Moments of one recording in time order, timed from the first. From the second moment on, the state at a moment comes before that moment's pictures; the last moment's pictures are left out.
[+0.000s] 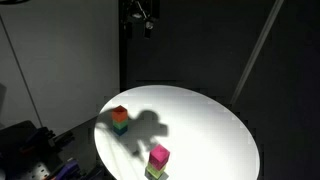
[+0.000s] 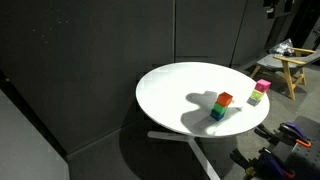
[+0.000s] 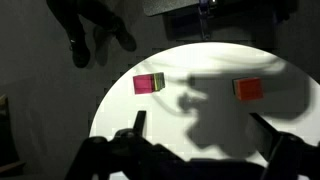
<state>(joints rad) -0.18 -0.22 -0.11 -1.93 -0.23 1.56 -0.02</state>
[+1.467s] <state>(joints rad) -0.10 -0.15 -0.11 -1.94 -0.07 1.68 -0.04</state>
